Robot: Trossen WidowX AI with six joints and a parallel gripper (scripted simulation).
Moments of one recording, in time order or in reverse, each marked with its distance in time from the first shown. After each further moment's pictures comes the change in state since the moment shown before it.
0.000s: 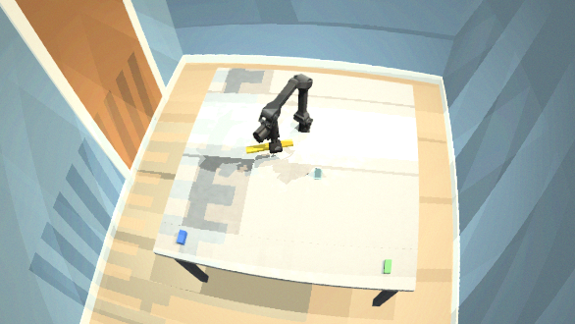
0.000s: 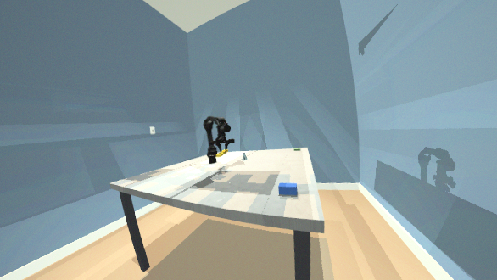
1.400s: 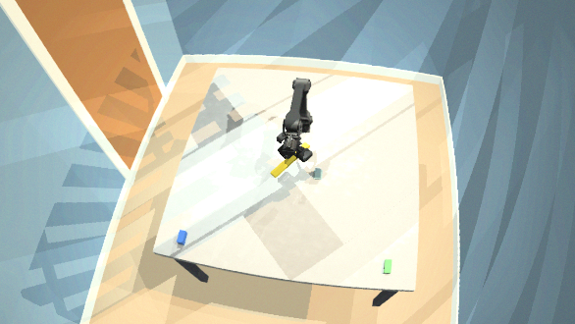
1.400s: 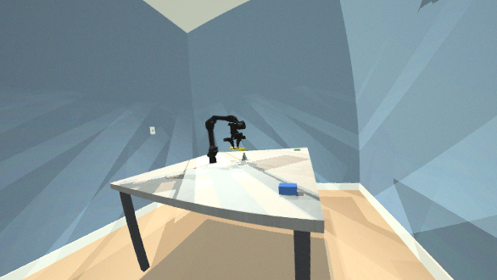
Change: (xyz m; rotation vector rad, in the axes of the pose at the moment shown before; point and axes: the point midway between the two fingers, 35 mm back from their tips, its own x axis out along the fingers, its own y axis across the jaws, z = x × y) arm -0.013 0.087 -0.086 -0.624 0.000 0.013
